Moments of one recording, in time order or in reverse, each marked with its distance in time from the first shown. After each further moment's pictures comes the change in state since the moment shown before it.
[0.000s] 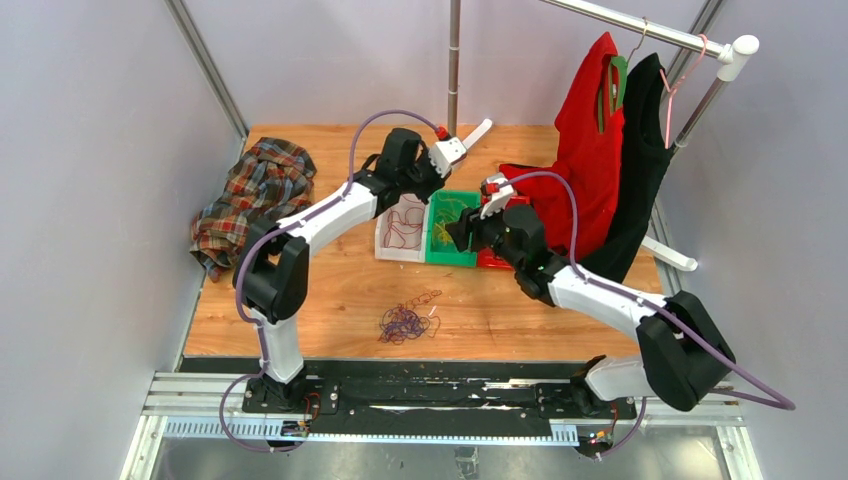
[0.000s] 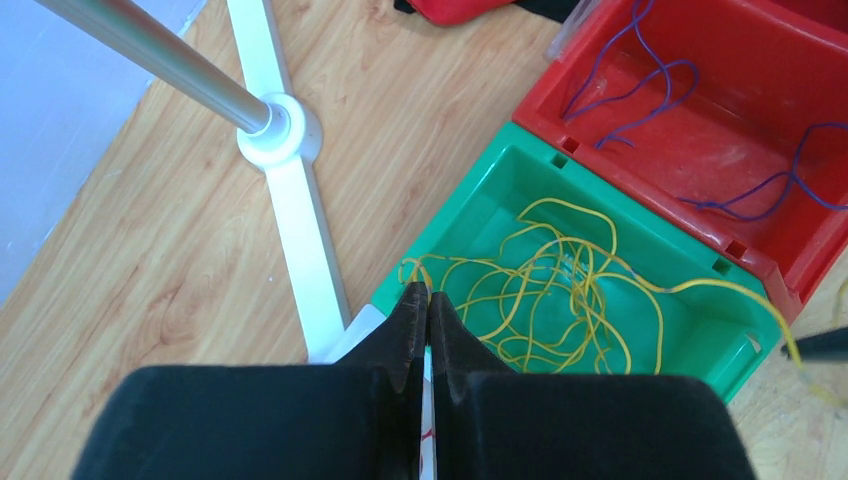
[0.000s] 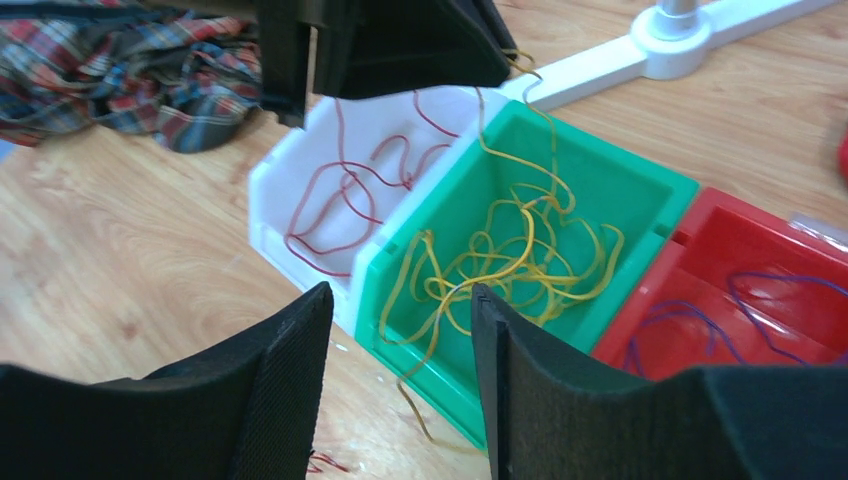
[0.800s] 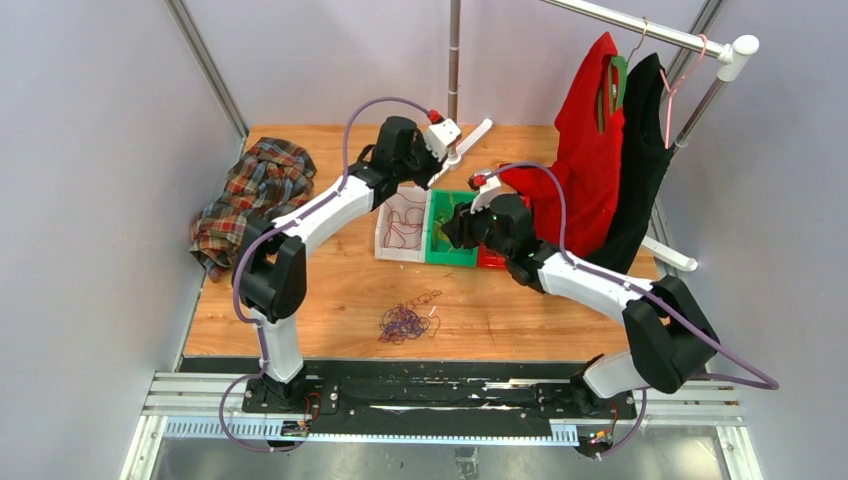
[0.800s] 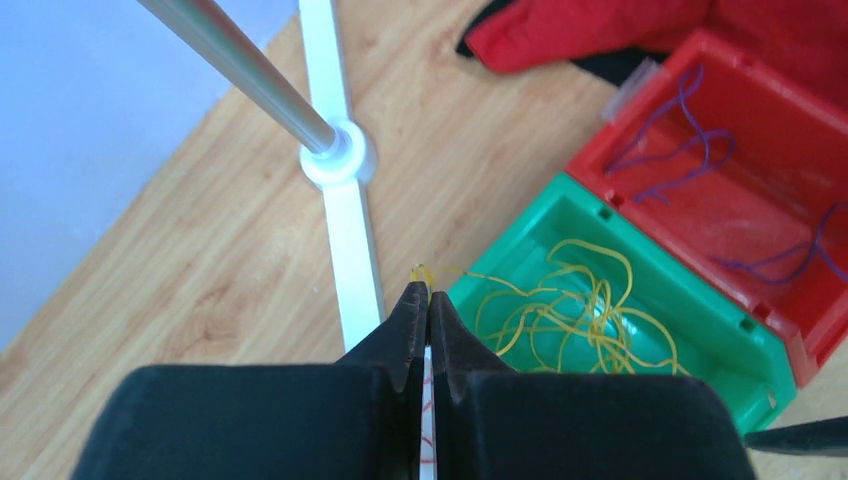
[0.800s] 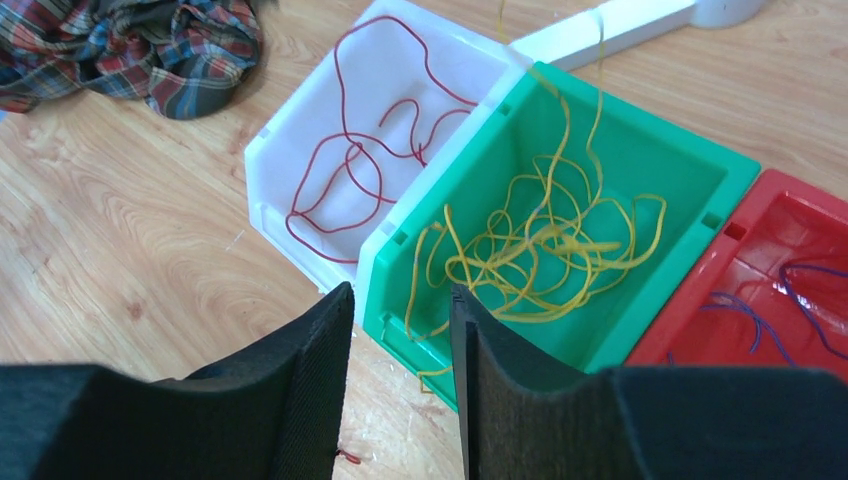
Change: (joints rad) left arm 0.017 0.000 0.046 0.013 -0.052 -0.058; right arm -0.002 0.106 0.122 -0.114 -0.067 0.035
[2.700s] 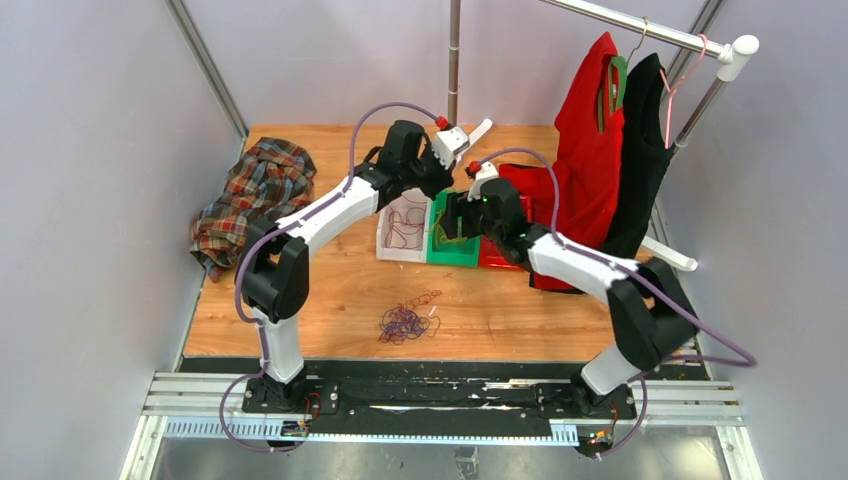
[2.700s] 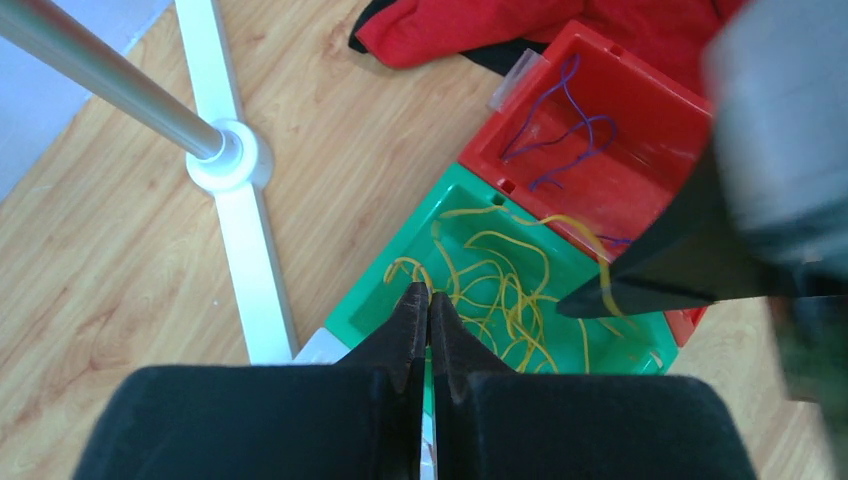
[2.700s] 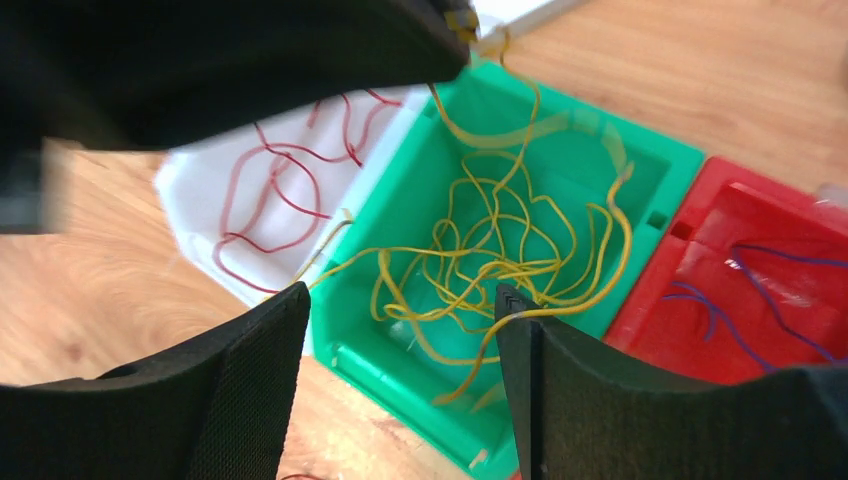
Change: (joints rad) left arm -0.026 0.011 0.042 -0.068 0.119 -0.075; right arm -0.037 0.173 0.160 -0.158 0.072 0.018
